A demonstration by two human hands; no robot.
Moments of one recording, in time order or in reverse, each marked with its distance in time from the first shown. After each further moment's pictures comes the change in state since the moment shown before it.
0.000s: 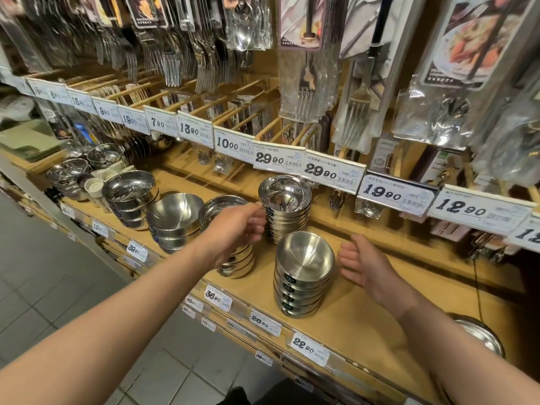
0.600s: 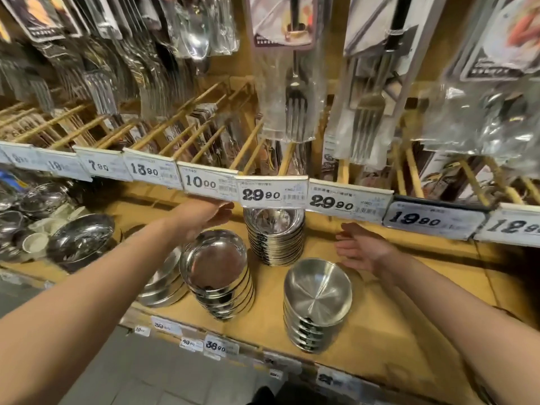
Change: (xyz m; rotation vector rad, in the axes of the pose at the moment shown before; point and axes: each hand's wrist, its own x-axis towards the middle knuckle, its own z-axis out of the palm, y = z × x) left_hand 0.129 0.055 -0.059 0.295 -0.045 0.071; right_hand 0.070 -0.034 0.013 -0.042 0.067 0.117
